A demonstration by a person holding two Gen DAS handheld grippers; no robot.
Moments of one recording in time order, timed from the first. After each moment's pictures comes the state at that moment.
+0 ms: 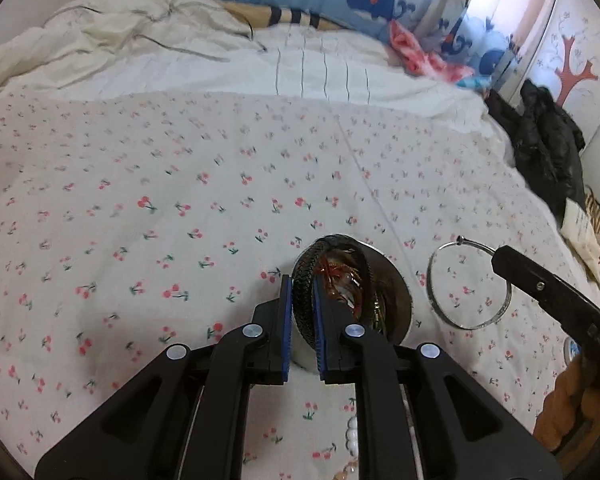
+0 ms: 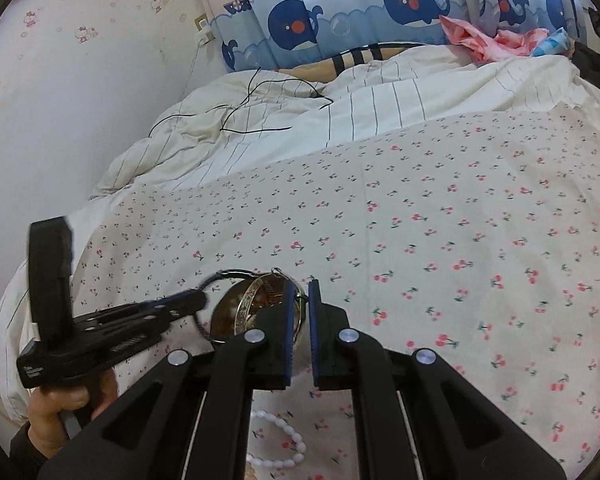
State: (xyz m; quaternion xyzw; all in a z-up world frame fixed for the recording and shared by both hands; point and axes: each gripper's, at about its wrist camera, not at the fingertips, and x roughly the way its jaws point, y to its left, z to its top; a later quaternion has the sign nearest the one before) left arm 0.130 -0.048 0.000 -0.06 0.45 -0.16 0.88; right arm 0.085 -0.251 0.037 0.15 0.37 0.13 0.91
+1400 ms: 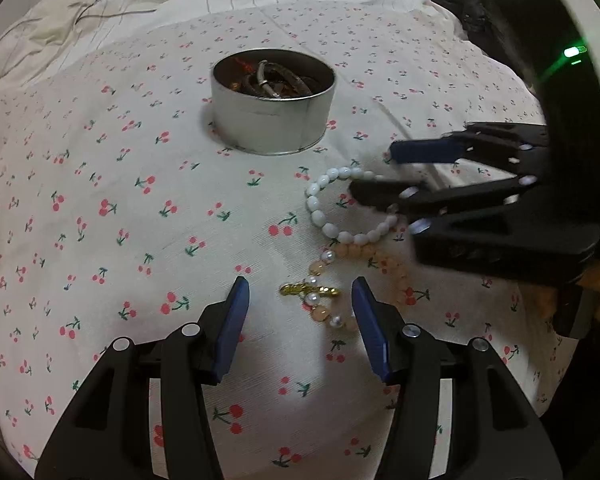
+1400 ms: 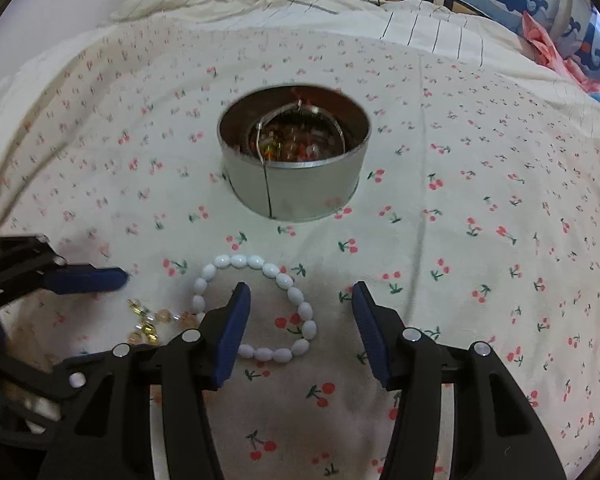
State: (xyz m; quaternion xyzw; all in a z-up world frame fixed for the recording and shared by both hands) left arm 0.001 -0.063 -0.048 0.08 0.51 -0.23 0.82; right arm 0.042 -0.175 -0.046 -0.07 0.50 0.14 0.85
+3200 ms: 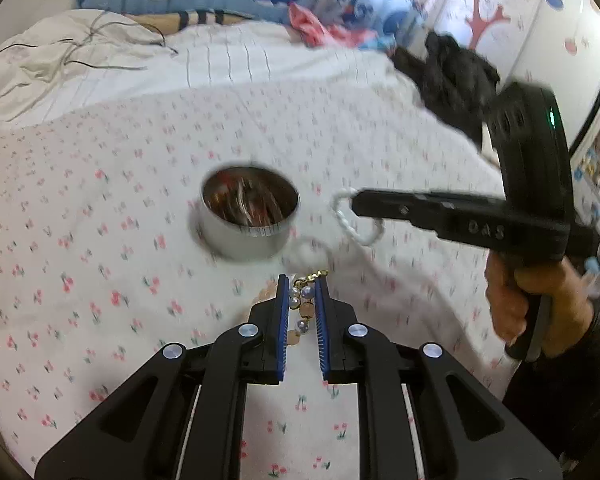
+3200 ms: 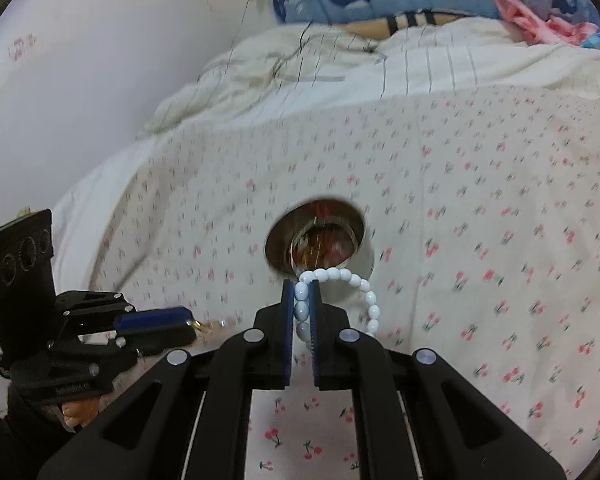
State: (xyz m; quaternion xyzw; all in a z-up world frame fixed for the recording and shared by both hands) left arm 0.024 -0.037 0.037 -0.01 0.43 -0.30 0.85; right arm 0.051 -0.233 0.035 0.13 0.42 0.22 0.87
